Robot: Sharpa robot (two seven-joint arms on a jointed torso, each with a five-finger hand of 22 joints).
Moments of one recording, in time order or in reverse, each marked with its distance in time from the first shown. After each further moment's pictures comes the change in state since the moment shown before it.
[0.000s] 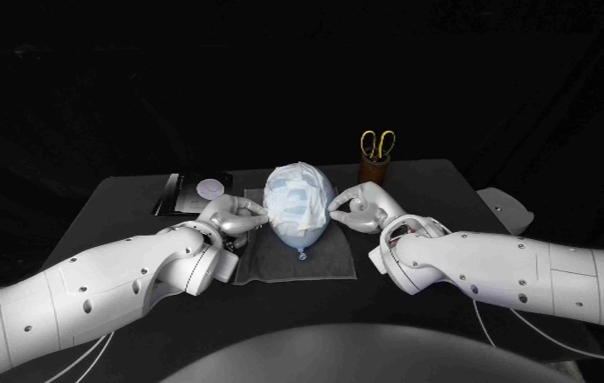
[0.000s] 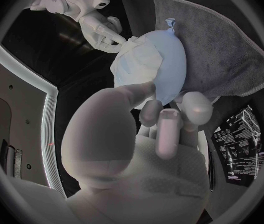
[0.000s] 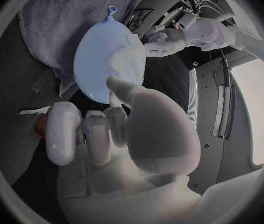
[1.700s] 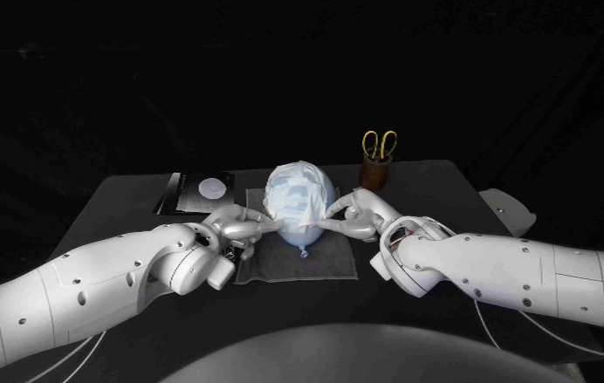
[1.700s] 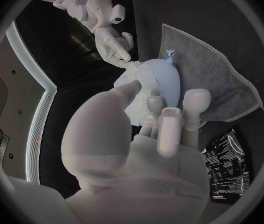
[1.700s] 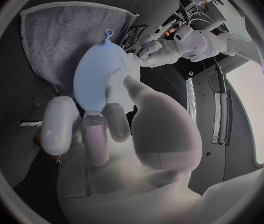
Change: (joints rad) left arm 0.002 -0.020 0.000 -0.026 0.096 0.281 0.003; left_hand -0.112 -0.037 -0.280 0.081 0.002 -0.111 0.068 -0.200 0.060 -0.206 0.066 -0.106 -0.188 0.002 0.049 -0.017 0.000 0.000 -0.082 0.050 -0.057 -0.103; right arm 0.001 -0.003 0.004 0.008 -0.064 0.140 -0.031; right_hand -0.128 -0.079 -0.231 0.120 0.001 -0.126 0.056 -0.126 -0.036 -0.004 0.058 -0.133 -0.001 0.000 0.043 0.000 0.000 -0.002 -0.002 0.034 -0.145 0.000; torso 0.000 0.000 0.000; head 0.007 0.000
